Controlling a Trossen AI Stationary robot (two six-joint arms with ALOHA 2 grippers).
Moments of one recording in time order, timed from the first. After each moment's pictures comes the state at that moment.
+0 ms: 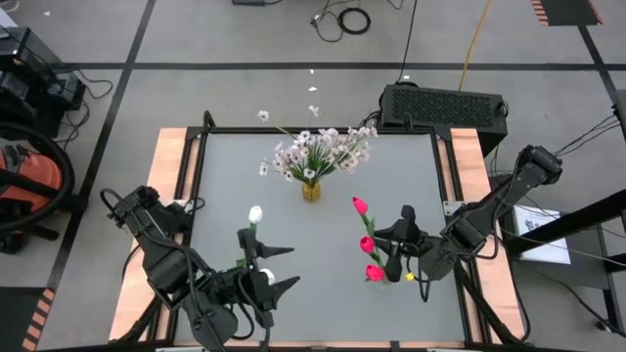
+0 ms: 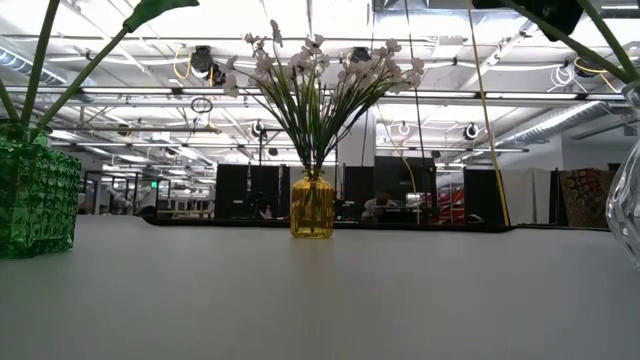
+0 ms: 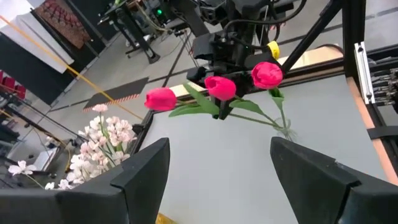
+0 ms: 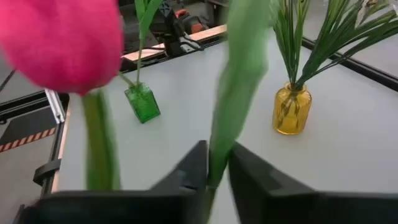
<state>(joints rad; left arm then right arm) -0.77 1.81 2.09 -0.99 -1.02 -0.20 0.69 1.17 0.85 -0.32 0.87 0.75</state>
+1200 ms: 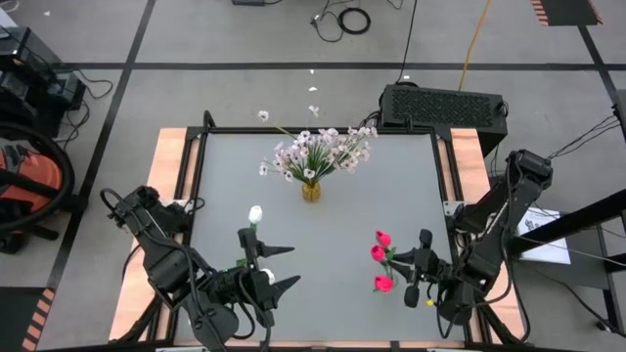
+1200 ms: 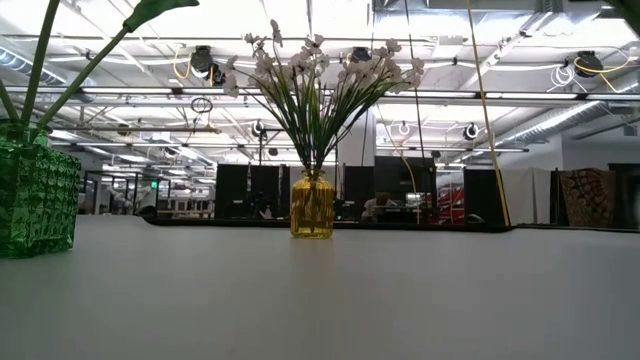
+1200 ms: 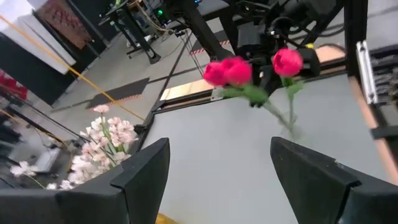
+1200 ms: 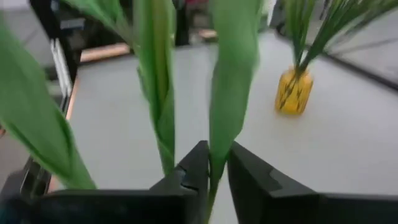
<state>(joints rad) -0.76 1.81 2.09 -0.99 -1.02 -0.20 1.01 1.31 0.85 -0.54 1.15 1.10</state>
